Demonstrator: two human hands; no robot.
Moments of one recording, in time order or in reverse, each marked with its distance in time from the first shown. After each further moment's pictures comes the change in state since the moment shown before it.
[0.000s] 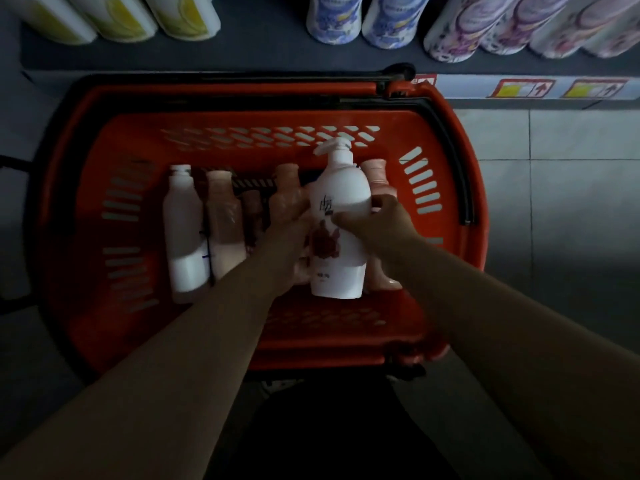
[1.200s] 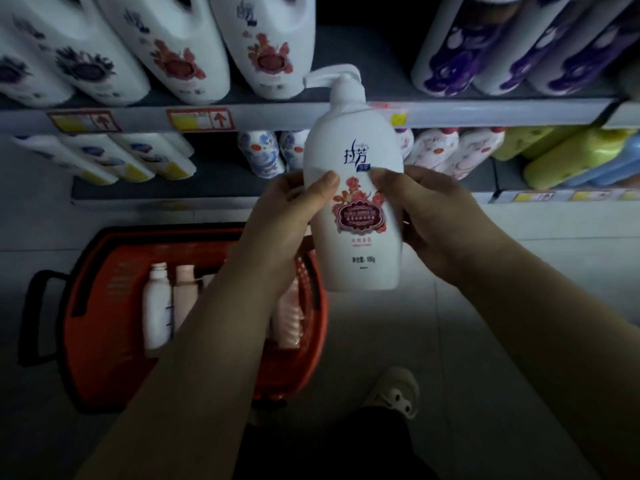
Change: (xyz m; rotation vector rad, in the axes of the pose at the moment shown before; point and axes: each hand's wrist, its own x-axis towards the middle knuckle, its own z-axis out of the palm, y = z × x) left_hand -0.169 0.171 0.219 -0.014 -0.136 0.514; right_hand -0.131 -0.173 -0.287 0.403 -0.196 -0.333
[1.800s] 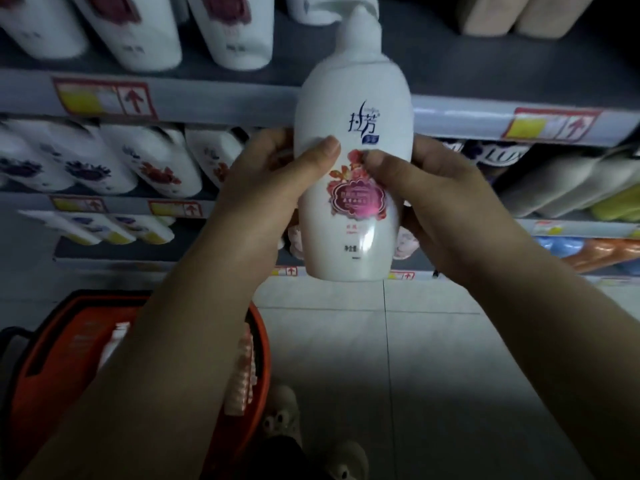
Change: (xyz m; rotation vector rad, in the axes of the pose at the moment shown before) left_hand -0.019 0.143 0.128 0.110 0.059 0.326; right_hand -0.036 -0.166 -0.073 -0.127 -0.135 -0.371
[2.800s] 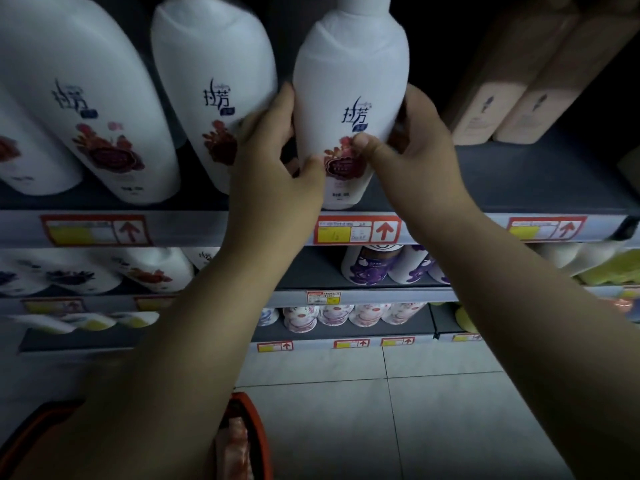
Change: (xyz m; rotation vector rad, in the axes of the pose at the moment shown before) left_hand 0.128 0.057 0.002 0.356 0.124 0.560; right_hand 0.146 -0.055 0.010 -0.433 0.334 -0.469
